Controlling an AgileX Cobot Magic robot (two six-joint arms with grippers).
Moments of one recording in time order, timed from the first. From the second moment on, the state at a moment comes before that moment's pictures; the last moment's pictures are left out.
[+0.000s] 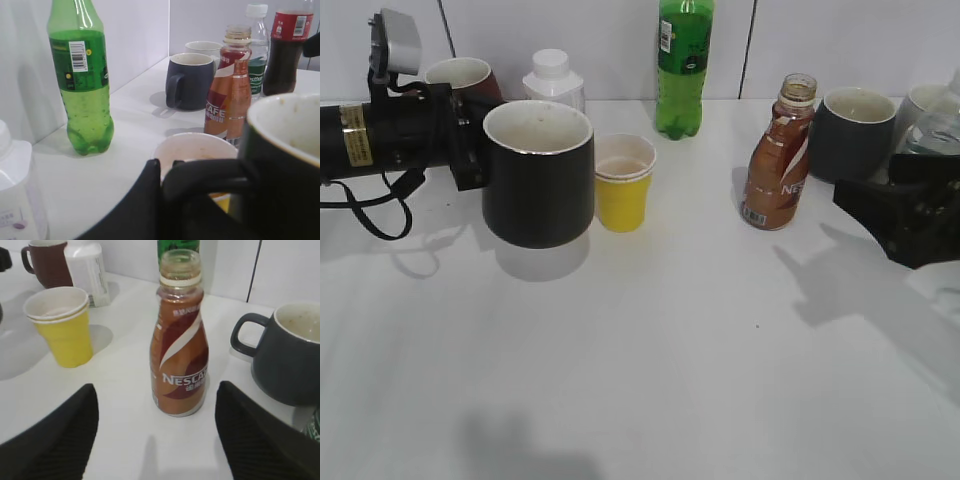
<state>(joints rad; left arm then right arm) -0.10 1.93 -0.99 1.28 -1.17 -0.66 0.03 1.33 -0.34 -0.83 -0.81 0.56</state>
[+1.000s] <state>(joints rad) -0.10 1.93 -0.99 1.28 -1.17 -0.66 0.03 1.82 -0.60 -0.85 -0.86 0.51</state>
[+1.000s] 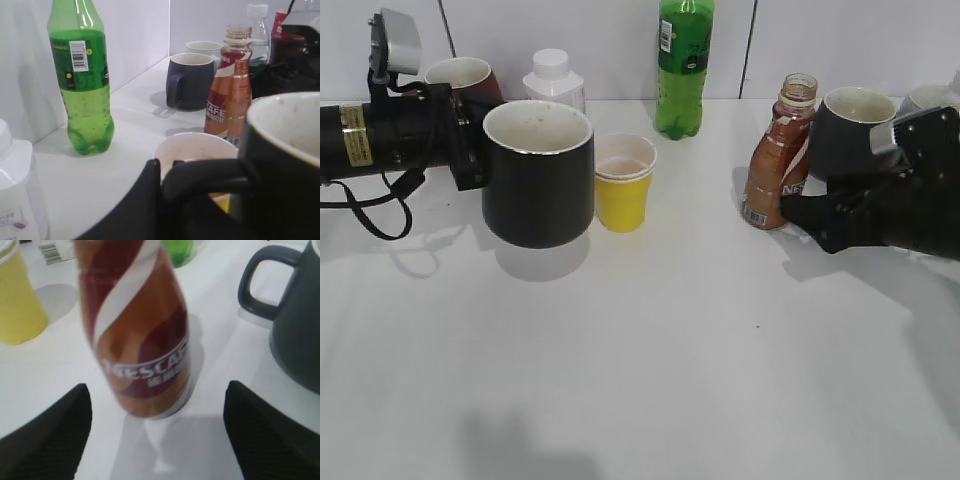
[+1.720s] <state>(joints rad) -0.10 1.93 -0.99 1.28 -1.17 -0.66 0.16 1.97 -0.79 -0.65 -0.83 0.42</state>
